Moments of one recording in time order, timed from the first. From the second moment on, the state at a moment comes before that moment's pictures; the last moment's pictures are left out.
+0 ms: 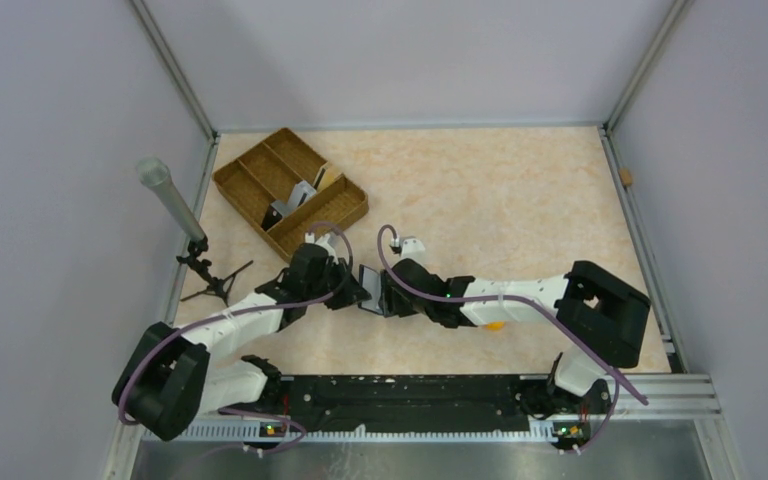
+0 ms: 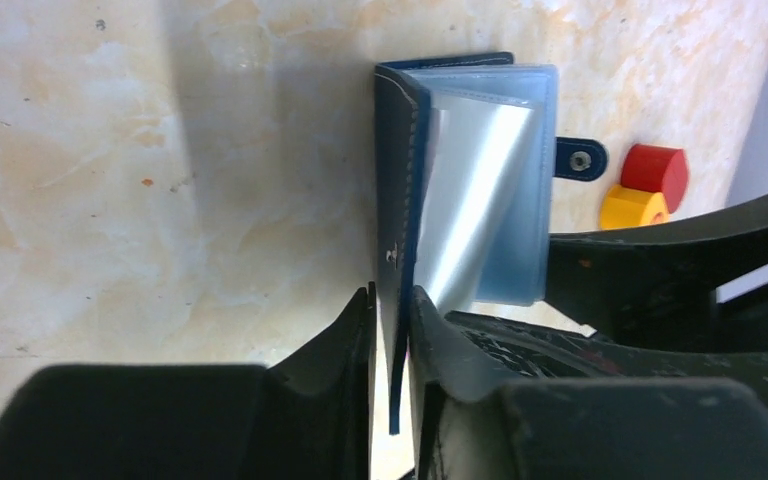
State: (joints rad) left arm -0.52 1.16 0.43 0.01 0.28 -0.83; right arm 1.11 1.62 0.85 -0.02 0.28 0.76
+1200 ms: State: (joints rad) left arm -0.52 1.22 0.42 0.04 0.27 -0.82; right arm 1.11 1.53 0.83 -0.04 0.33 0.77
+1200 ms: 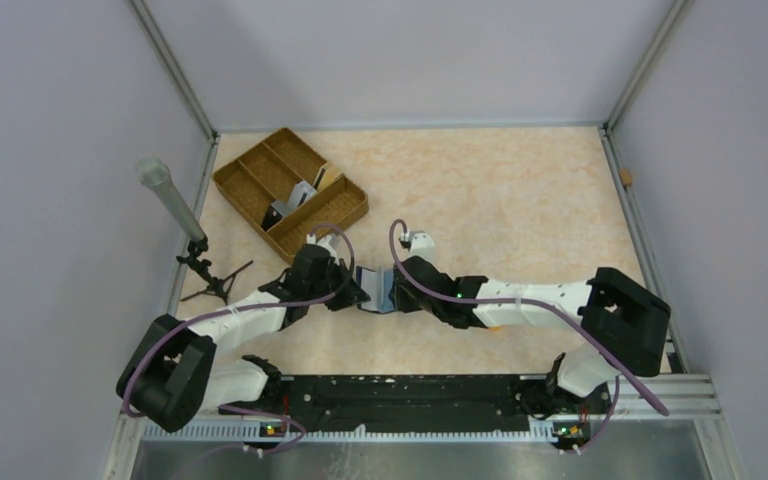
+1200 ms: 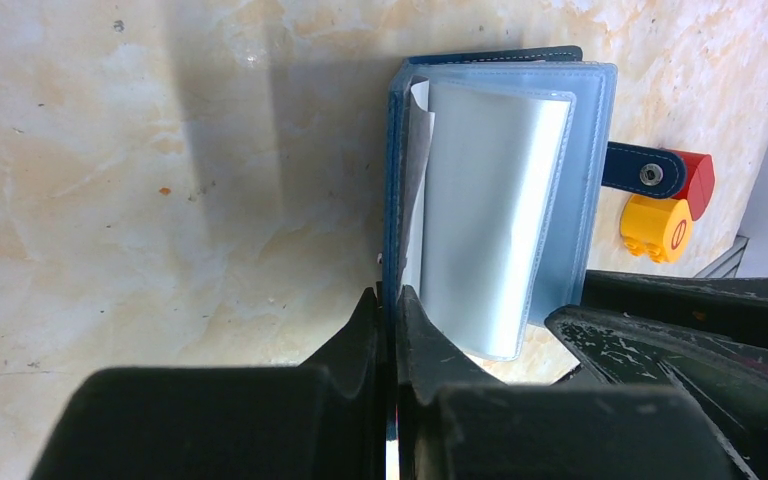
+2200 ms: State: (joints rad) left arm -0.52 1.24 0.41 0.05 0.27 -0.82; right arm 1.11 1.51 0.77 0.11 0.22 0.80
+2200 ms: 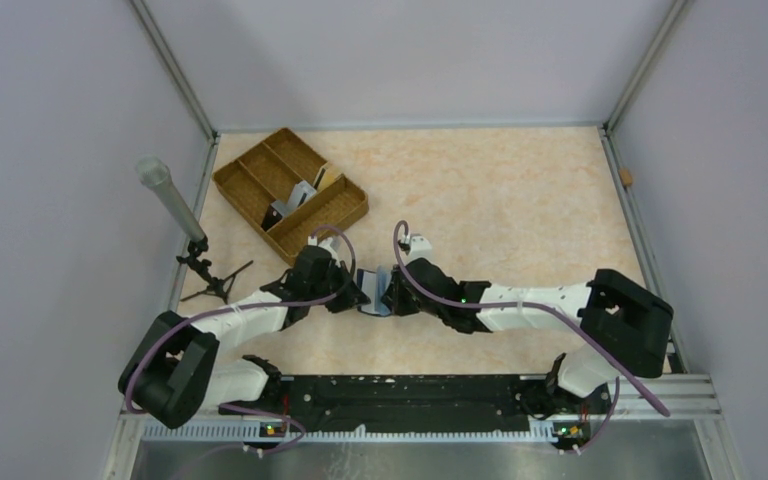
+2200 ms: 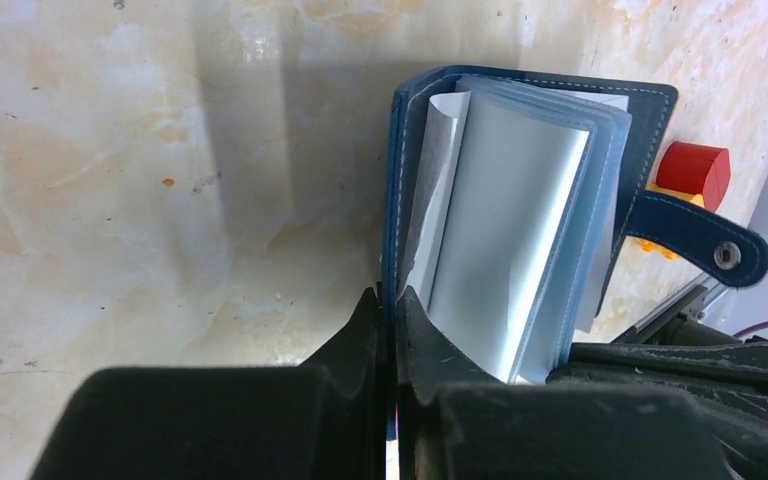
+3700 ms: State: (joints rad) left arm -0.52 1.25 0.41 0.05 0.27 -0.82; right arm 1.04 1.55 0.63 0.30 0.13 0.89
